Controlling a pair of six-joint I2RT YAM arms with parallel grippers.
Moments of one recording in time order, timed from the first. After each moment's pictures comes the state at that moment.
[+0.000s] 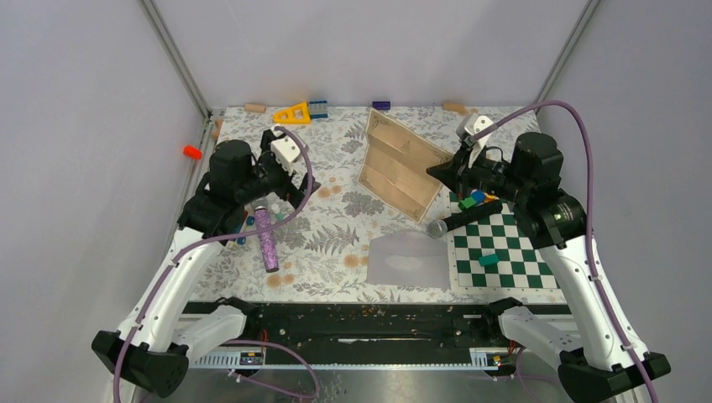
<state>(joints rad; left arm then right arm) -0.37 0.99 1.10 -0.47 0.39 0.35 0.33 0.96 1.25 -0.54 -0.62 -0.20</state>
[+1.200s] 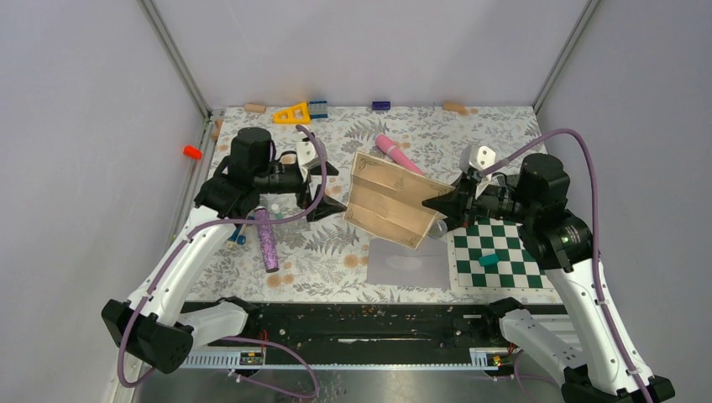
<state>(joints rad) -0.42 1.14 1.21 -0.51 0.87 0.36 0.33 0.84 1.16 -0.60 -0.88 -0.25</state>
